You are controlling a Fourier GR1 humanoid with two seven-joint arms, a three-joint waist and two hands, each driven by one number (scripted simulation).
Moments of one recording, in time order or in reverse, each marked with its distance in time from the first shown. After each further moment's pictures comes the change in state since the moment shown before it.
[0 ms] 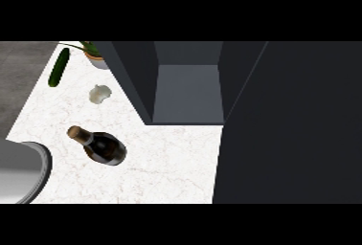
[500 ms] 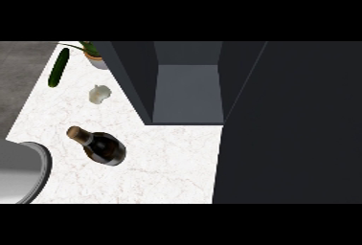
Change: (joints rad) left arm 0.009 -0.033 0.061 -0.068 -0.003 0.116 0.058; right arm -0.052 -0.004 -0.043 -0.009 -0.006 0.005 0.066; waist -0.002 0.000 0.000
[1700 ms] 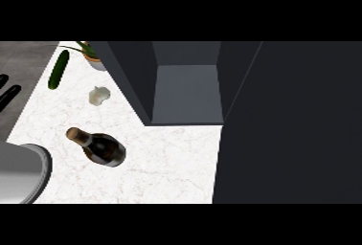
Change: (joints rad) left arm -0.137 -0.097 0.020 0.415 -0.380 -0.153 -0.022; right arm -0.104 0.020 0.007 -0.011 0.019 -0.025 0.107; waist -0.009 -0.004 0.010
